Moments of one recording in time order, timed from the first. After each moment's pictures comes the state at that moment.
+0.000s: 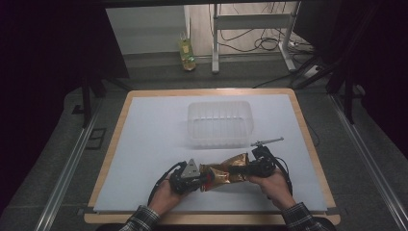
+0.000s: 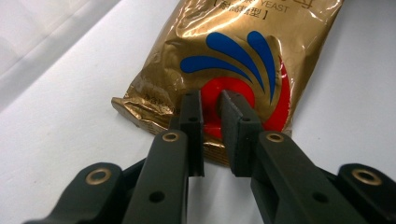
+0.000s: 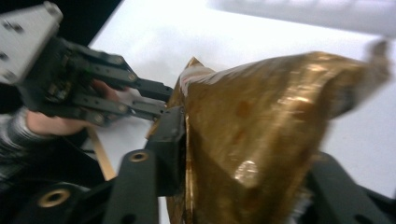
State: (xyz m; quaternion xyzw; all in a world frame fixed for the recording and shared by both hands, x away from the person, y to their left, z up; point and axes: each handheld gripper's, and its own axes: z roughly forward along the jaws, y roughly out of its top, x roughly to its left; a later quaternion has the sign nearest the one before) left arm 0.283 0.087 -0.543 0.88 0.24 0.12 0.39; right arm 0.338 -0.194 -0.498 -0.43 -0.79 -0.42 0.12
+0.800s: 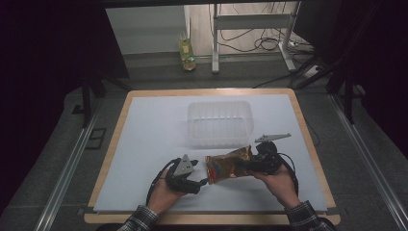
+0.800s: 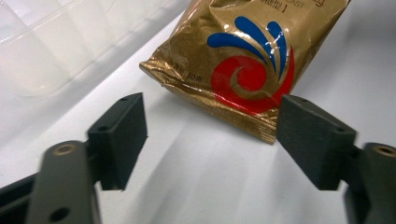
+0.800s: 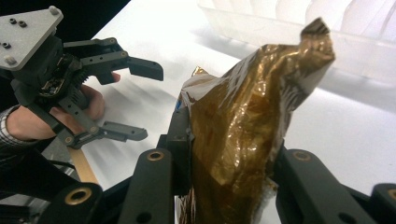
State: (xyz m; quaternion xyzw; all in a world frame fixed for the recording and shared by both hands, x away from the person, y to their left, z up) left arm 0.285 0.098 -0.537 0.84 0.27 0.15 0.44; right arm 0.328 -0.197 -0.461 -0.40 -0.81 -0.43 0.02
